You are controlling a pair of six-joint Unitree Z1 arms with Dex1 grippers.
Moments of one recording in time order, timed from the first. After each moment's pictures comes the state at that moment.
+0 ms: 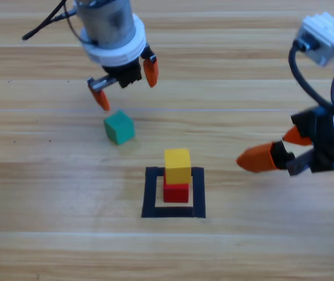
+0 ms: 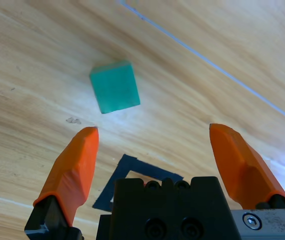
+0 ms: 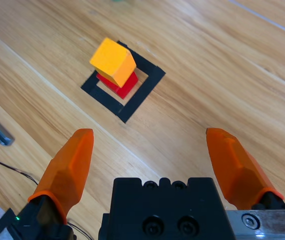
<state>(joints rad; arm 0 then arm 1) -0.61 2.25 -2.07 1.16 0.12 -1.24 0.92 1.56 -0.82 0.07 0.00 0.28</state>
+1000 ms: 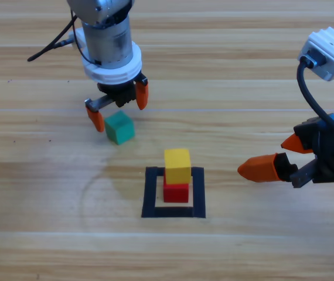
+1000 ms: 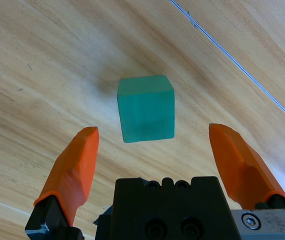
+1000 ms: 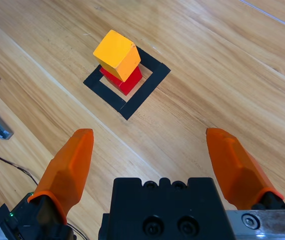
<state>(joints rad) -0.56 2.37 -2.11 1.21 0.08 -1.32 0.92 1.55 -0.71 -0.06 0.02 0.26</state>
